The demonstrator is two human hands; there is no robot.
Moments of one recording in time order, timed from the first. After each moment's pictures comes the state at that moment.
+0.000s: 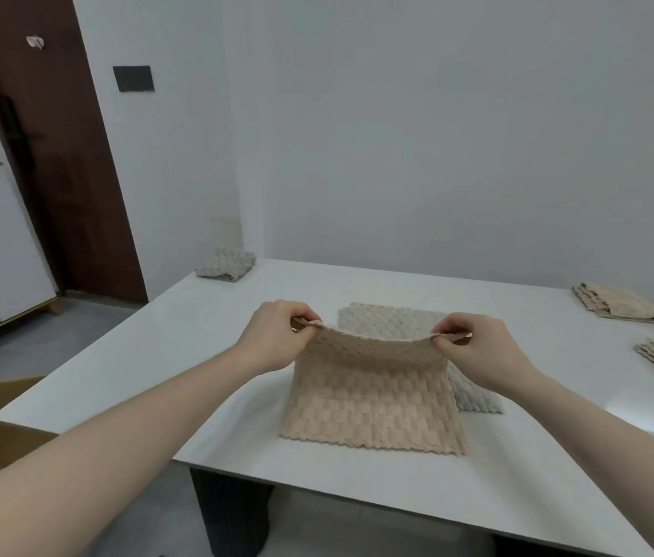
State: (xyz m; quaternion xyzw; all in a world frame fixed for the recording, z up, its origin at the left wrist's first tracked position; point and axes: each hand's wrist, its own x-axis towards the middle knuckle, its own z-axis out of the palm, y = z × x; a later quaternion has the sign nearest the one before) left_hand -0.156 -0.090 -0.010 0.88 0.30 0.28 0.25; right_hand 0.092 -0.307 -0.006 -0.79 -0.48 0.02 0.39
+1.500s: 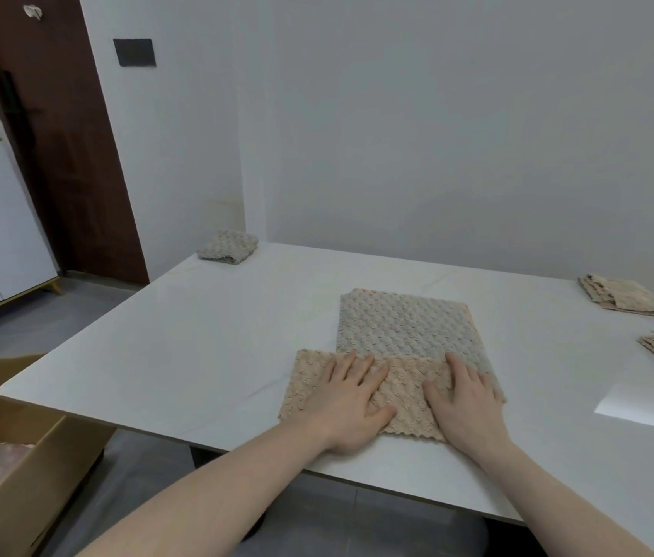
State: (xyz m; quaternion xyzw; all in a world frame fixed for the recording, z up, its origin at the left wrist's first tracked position) left_hand -0.111 -0.181 -0.114 0.97 0.23 0.03 0.09; right_hand 0.067 -0.316 -0.125 -0.89 -0.36 -0.02 0.28
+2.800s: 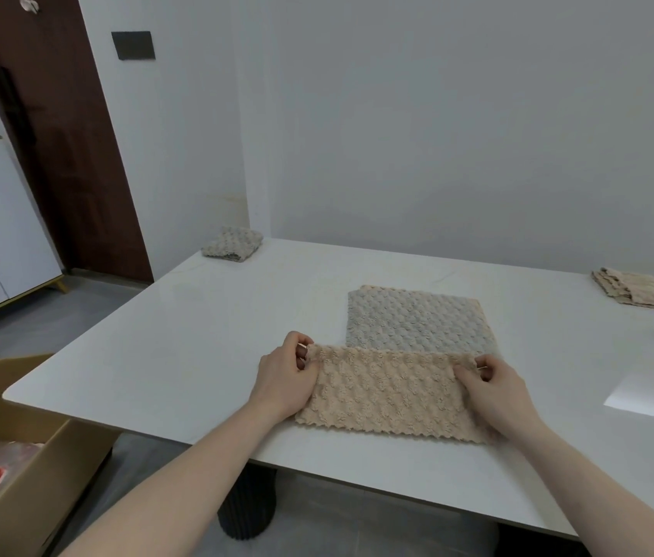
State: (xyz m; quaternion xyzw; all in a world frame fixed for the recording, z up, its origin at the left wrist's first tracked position) left_hand -0.161 -0.103 -0.117 0.81 0.40 0.28 0.33; right_hand 0.080 -0.316 -0.093 -0.85 -0.27 0.10 0.44
